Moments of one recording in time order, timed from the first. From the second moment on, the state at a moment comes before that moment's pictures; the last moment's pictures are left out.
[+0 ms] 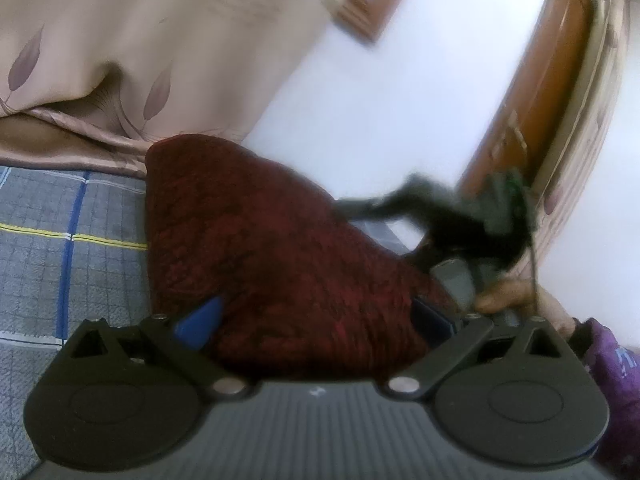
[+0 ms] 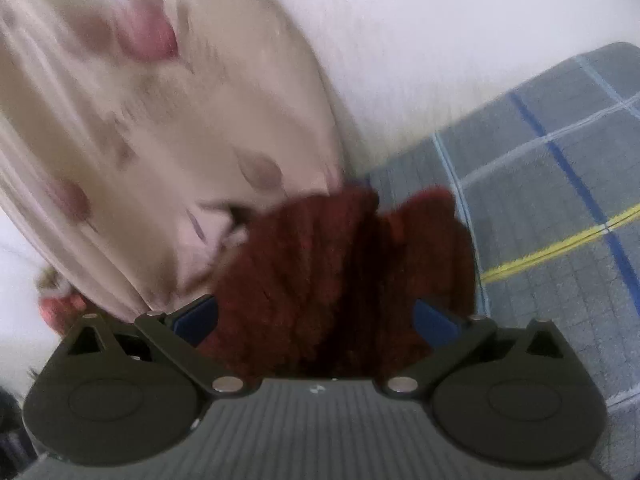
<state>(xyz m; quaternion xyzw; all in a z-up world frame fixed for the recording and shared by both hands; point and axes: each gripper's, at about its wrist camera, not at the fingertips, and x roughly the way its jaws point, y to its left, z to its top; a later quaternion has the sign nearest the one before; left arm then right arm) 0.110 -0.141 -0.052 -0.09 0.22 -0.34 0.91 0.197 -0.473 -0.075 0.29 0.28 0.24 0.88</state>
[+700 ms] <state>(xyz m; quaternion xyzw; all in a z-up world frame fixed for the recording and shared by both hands) 0.110 -0.134 -0.059 -0.11 0.23 -0.34 0.91 0.152 -0.497 -0.095 0.34 0.18 0.21 0.90</state>
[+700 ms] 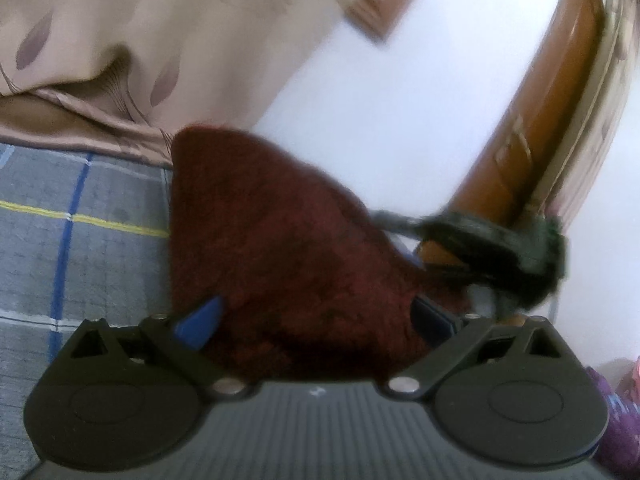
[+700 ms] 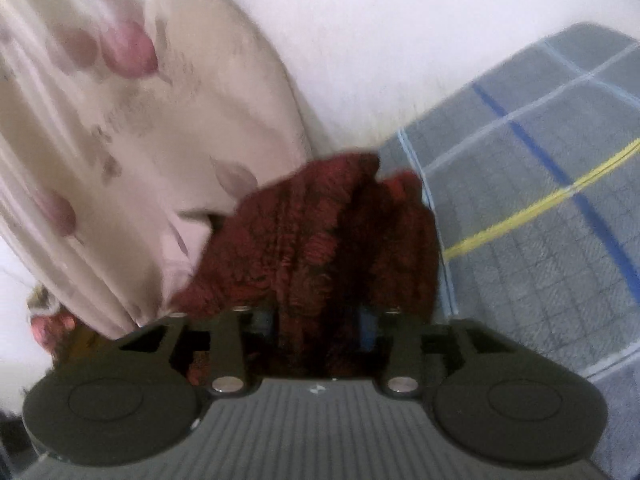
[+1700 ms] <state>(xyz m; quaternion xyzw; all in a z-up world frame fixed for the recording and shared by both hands) -0.020 -0.150 -0.002 0.04 0.17 -0.14 0.98 -0.110 -0.404 -0.054 0.17 0.09 0.08 0.98</state>
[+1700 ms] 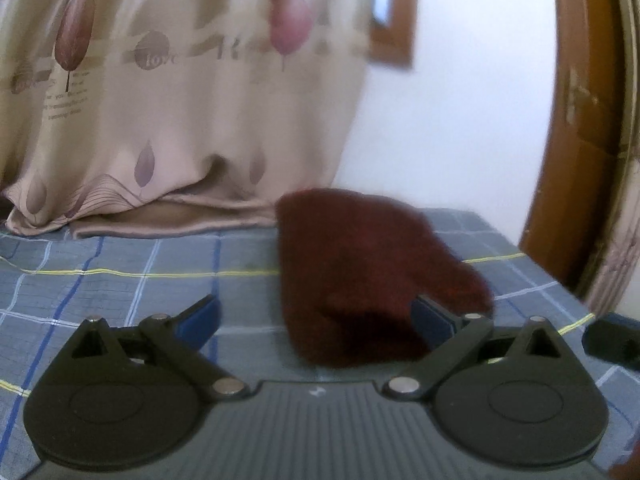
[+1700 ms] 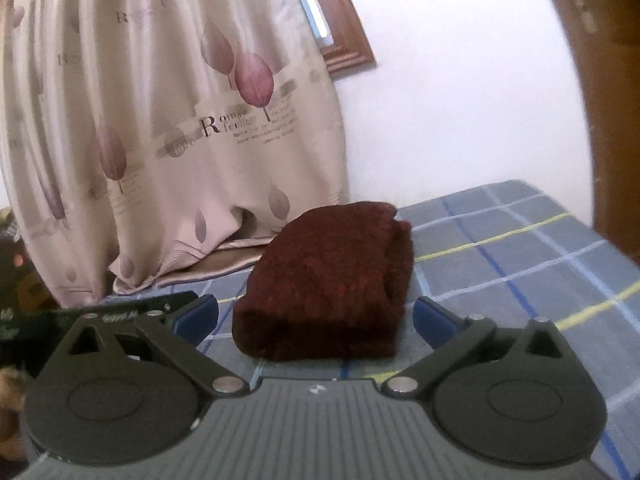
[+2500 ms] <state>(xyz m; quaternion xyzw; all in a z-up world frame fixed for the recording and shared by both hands) 0.169 -0.114 -0.016 -0.04 0.34 -0.27 0.90 0.031 -0.485 -0.053 0.30 0.23 0.08 0.92</state>
